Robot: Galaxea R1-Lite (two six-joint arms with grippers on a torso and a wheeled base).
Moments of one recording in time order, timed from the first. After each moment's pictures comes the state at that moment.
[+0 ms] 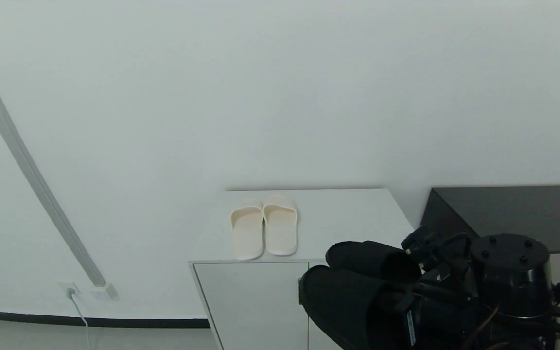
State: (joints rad) left arm 0.00 0.00 0.00 0.00 -0.04 0.01; right arm 0.77 1.62 -0.45 -0.79 0.02 0.15
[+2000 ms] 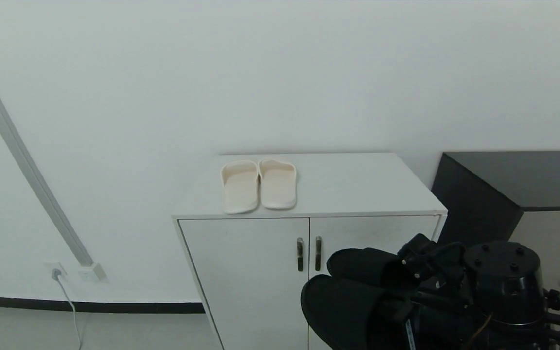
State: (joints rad) left arm 0.00 0.00 0.00 0.00 -0.04 0.01; right arm 0.77 1.65 -0.42 -0.80 0.02 0.12
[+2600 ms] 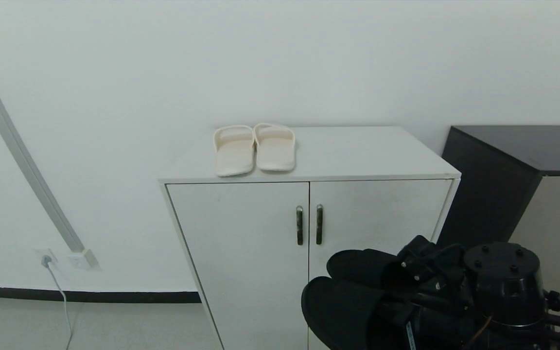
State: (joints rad) left arm 0.00 0.00 0.00 0.00 -0.04 0.01; right arm 0.77 1.65 -0.42 -0.80 0.02 0.11
